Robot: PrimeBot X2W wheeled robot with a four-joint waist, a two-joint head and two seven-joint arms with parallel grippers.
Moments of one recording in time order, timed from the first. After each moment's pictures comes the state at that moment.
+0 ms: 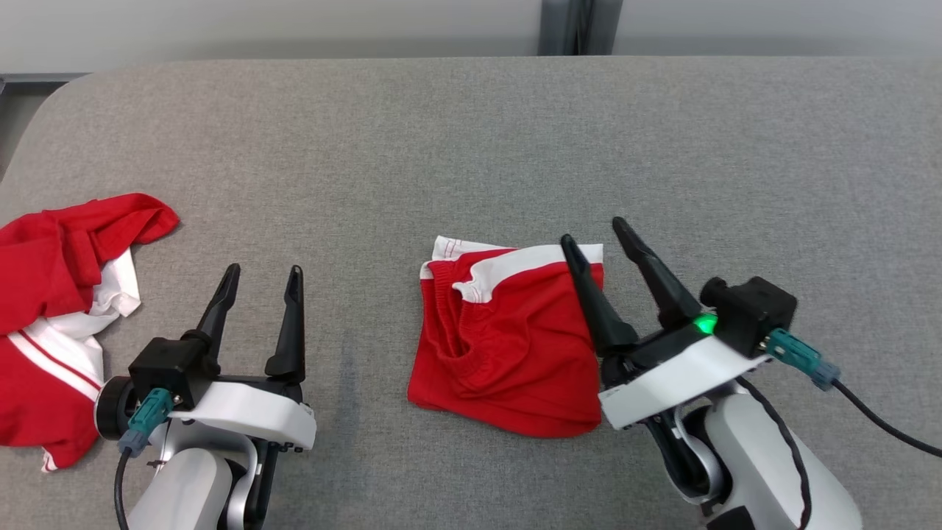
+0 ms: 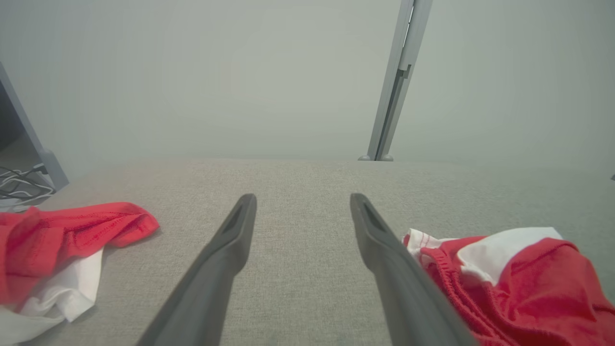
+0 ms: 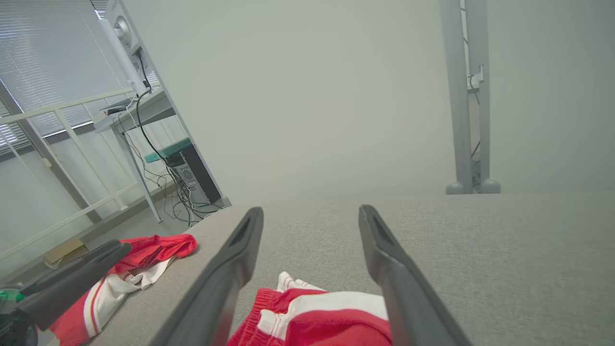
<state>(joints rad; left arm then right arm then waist) -0.25 0.27 -0.37 0.20 -0.50 0.16 -0.26 -0.43 -0.06 0.50 0.27 0.51 0.13 -0.26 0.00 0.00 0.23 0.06</state>
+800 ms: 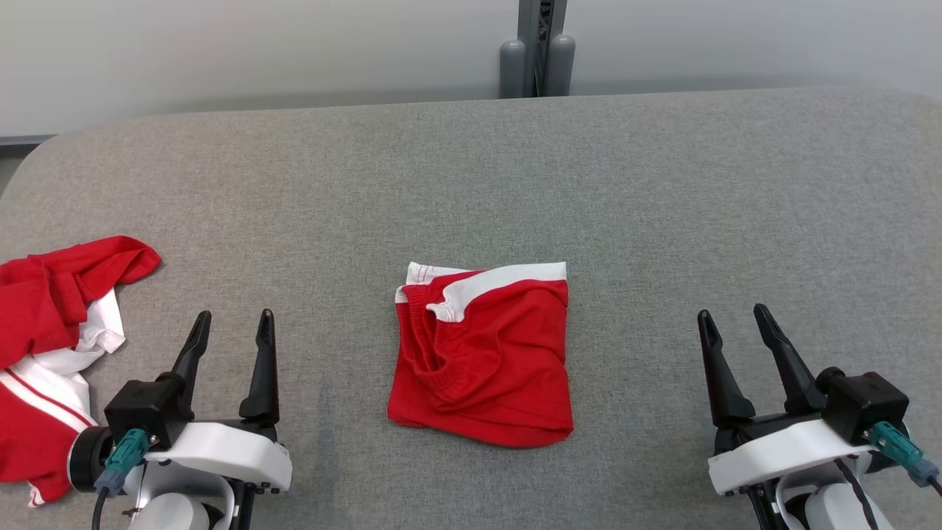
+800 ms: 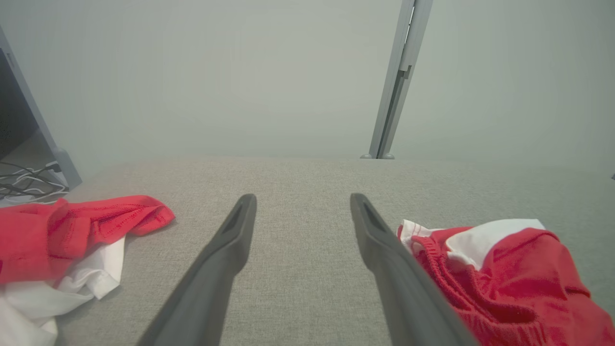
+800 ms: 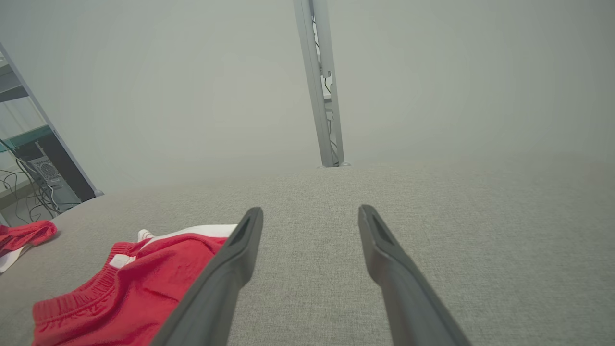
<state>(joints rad) -0.13 0.32 -0.34 0.14 -0.53 0.22 -0.23 -0.14 -0.10 0.17 0.22 0.32 0.13 -0.26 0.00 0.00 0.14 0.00</state>
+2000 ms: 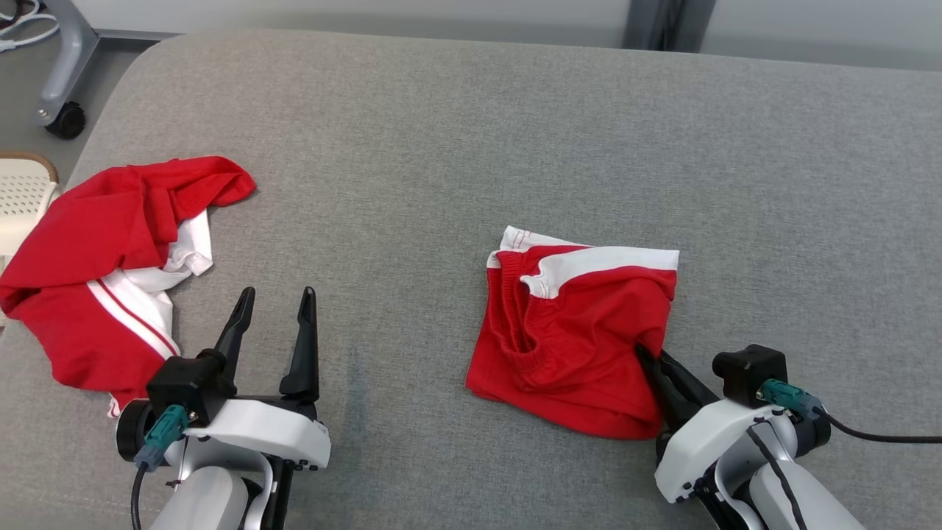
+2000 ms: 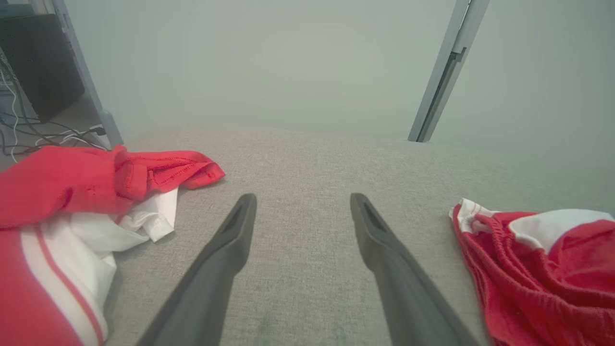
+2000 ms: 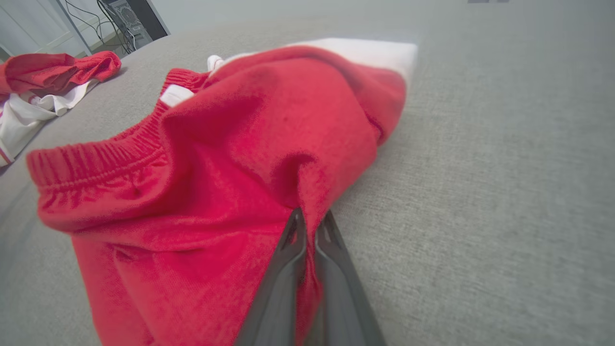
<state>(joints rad) -0.21 0.24 -0.38 0.20 -0.52 0.17 -0.26 -0.29 -0.14 0.41 0.46 0.39 0.13 -0.08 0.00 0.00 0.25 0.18</state>
